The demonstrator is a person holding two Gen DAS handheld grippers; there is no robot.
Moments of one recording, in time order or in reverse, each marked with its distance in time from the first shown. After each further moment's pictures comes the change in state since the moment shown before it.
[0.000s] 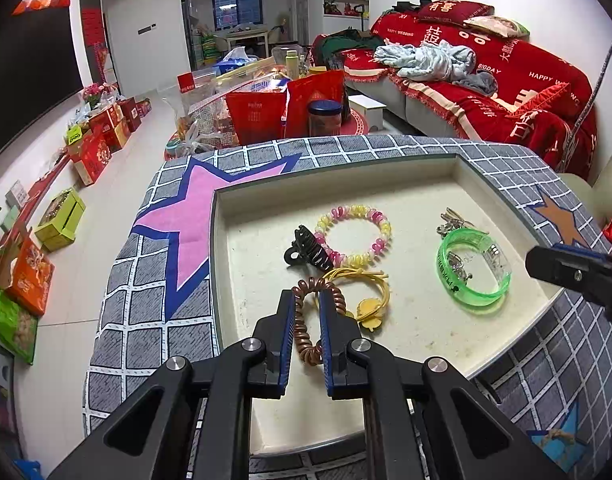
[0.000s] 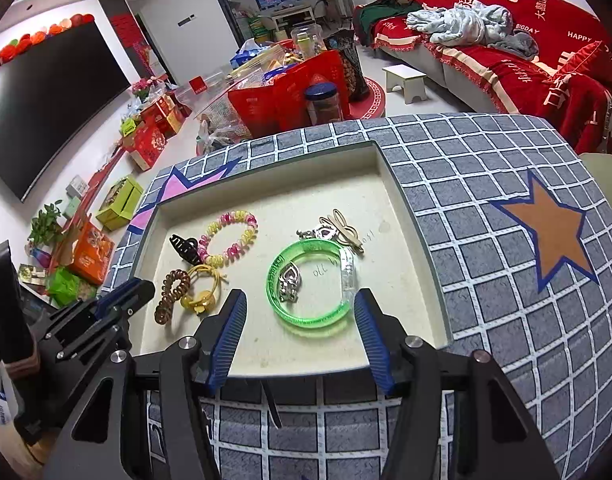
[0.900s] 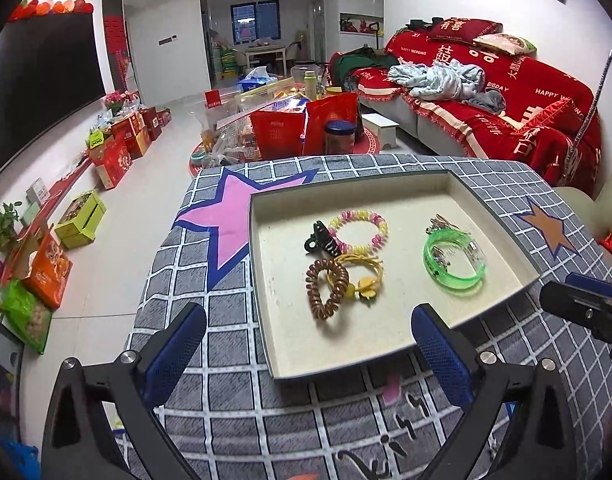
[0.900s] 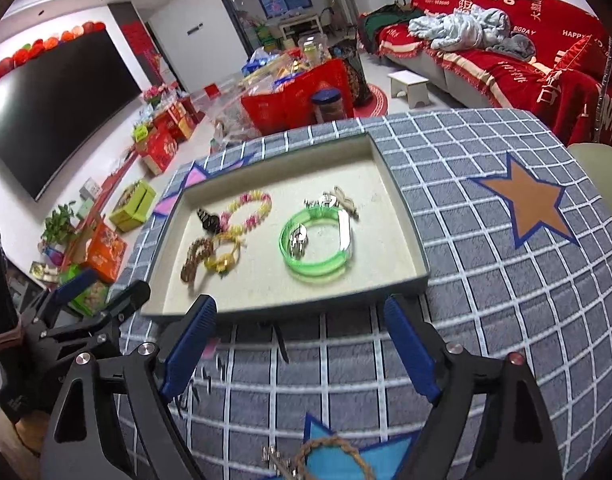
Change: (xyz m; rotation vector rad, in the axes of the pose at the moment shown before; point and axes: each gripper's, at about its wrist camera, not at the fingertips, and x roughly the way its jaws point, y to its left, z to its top) left arm -0.059 0.001 -0.025 -0.027 -0.062 0.054; right arm -0.049 -0.004 -0.044 -0.010 -0.022 0.034
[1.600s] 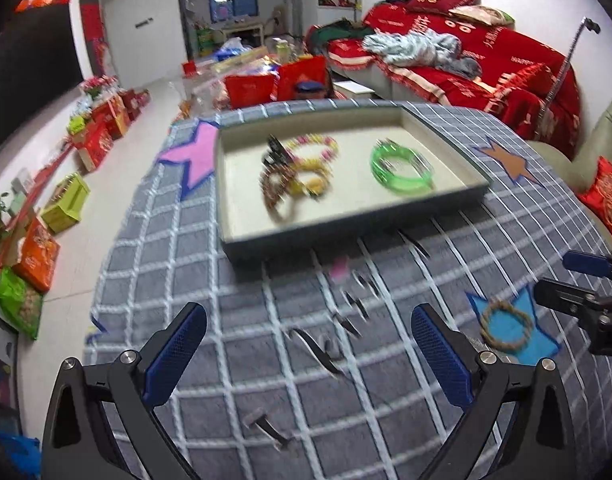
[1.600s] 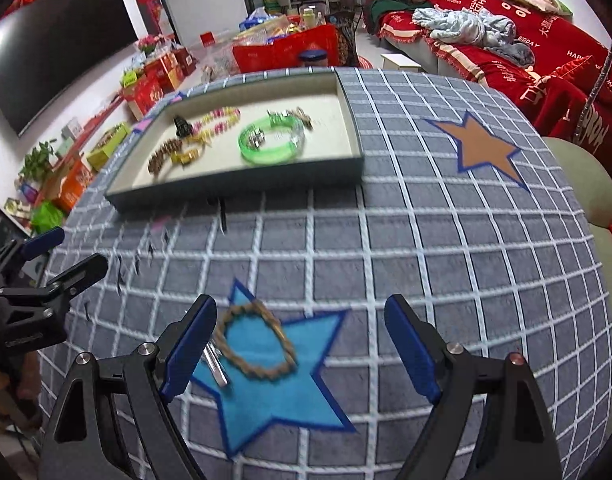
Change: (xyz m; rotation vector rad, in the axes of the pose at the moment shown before) left arm -0.035 -0.030 -0.072 0.045 0.111 -0.075; right arm -0.028 -0.029 -0.077 -0.130 0.114 -0.121
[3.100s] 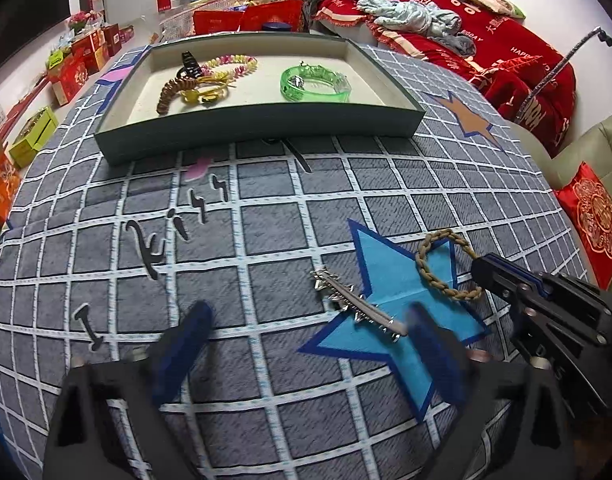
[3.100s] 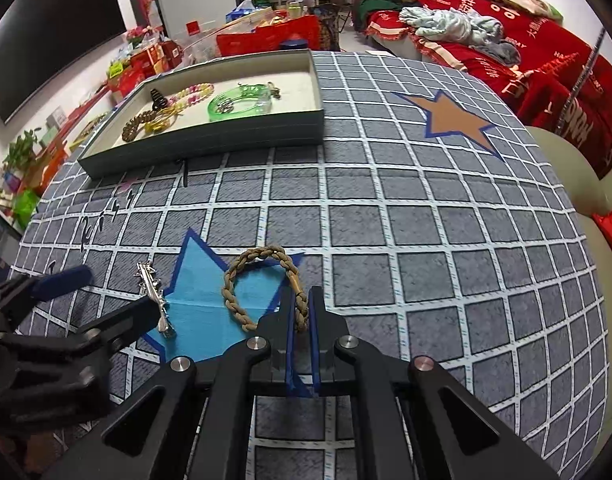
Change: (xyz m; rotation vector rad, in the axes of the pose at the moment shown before) left arm 0.020 -0.087 -0.029 -0.129 0.191 -0.113; right arm 0.002 -0.018 -0.032 -0.006 -0.002 -0.070
